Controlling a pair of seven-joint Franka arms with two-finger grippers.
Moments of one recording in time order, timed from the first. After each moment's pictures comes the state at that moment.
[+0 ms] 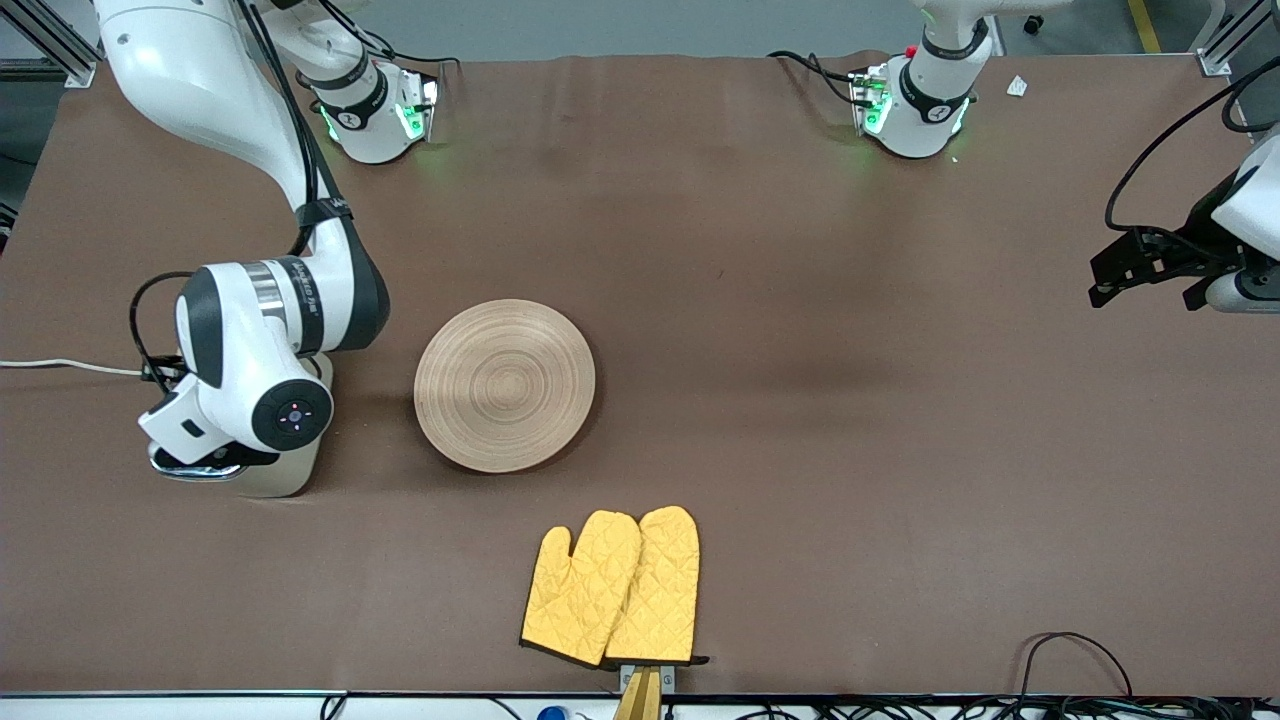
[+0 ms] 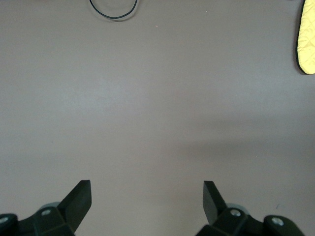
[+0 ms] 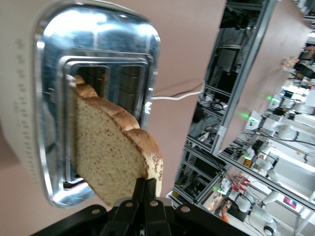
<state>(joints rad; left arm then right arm) -0.01 0.01 -0.06 -1.59 0.01 1.70 0.00 0.29 0.59 -0.04 -1.35 -0.68 1.30 0.27</state>
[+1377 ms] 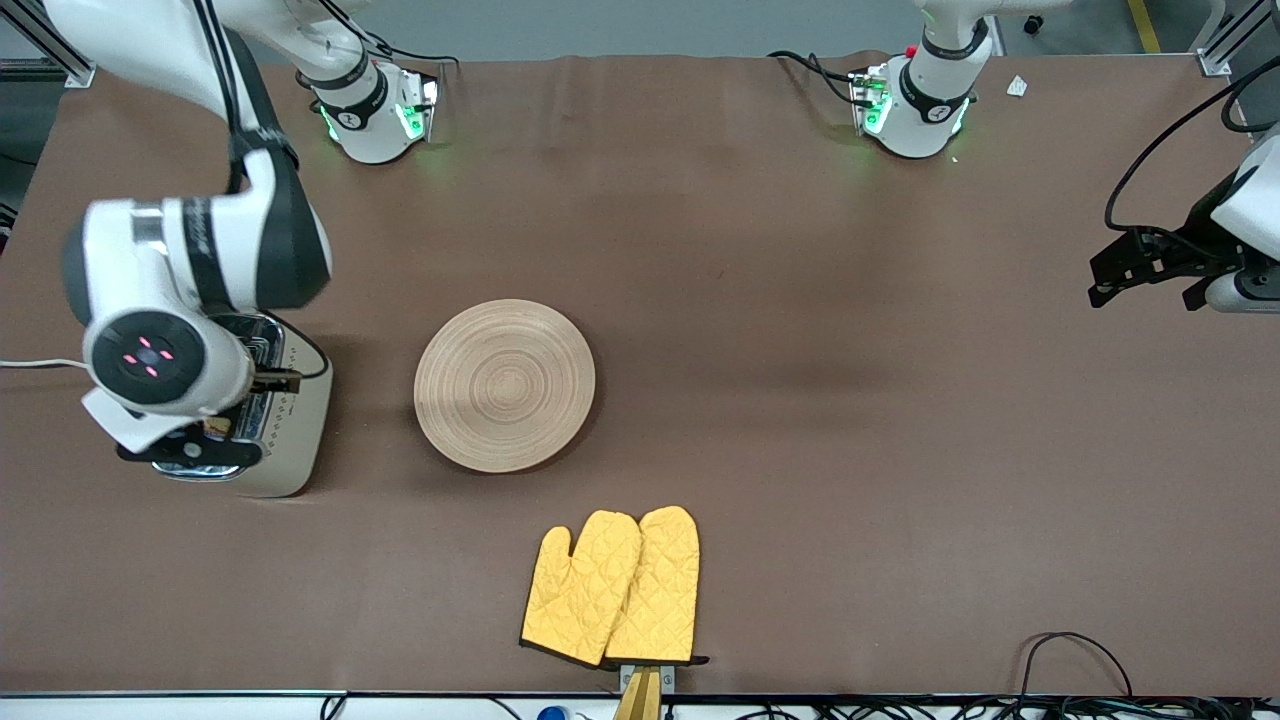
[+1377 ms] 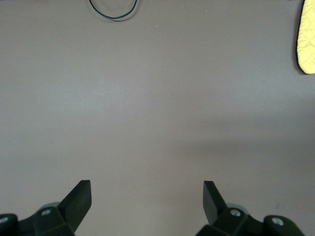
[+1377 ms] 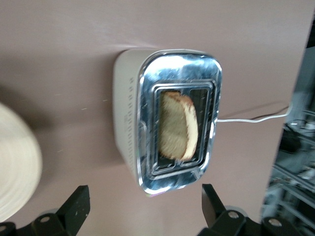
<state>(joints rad) -0.01 0.01 -0.06 -1.59 0.01 1.70 0.00 0.24 0.44 -0.04 -1.28 -0.30 1.41 0.26</state>
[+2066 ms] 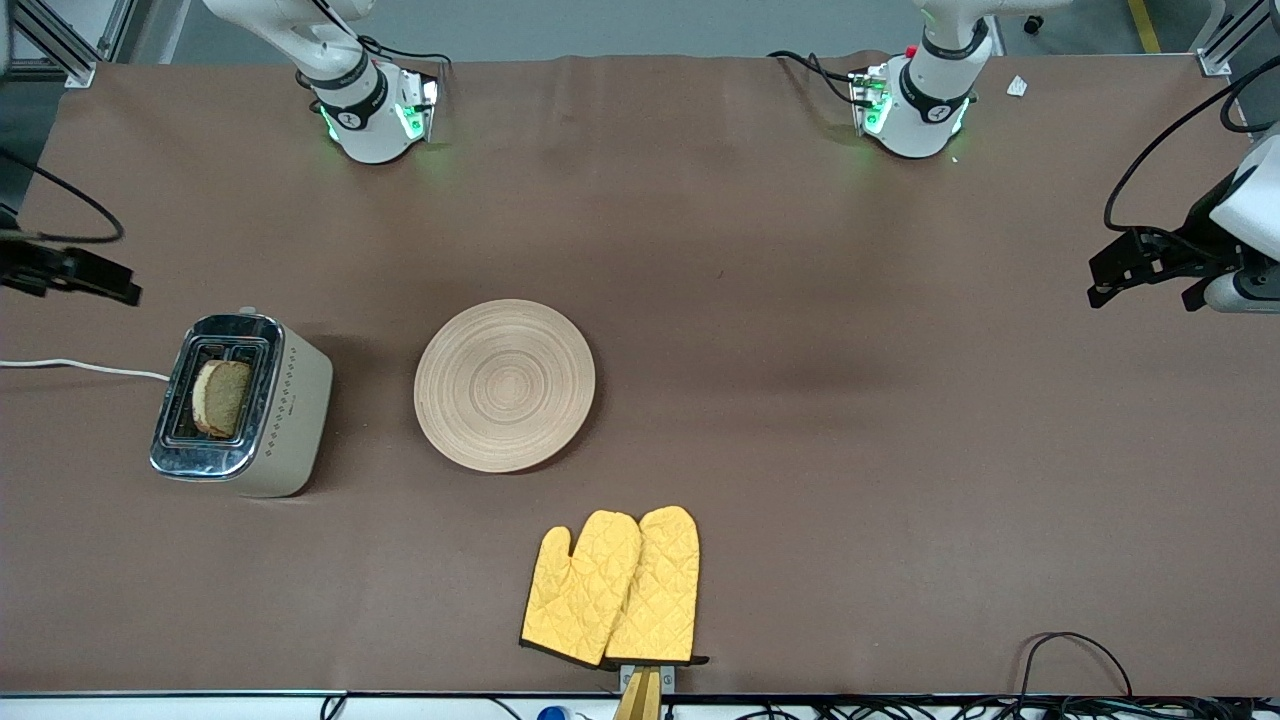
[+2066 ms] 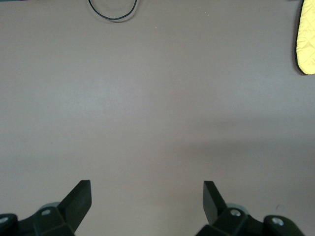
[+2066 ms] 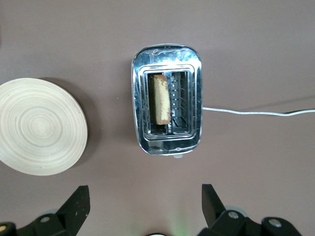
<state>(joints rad) -0.01 0.01 -0.06 -1.59 0.01 1.71 0.00 -0.01 0.17 -0.04 -1.28 -0.04 1.35 0.02</state>
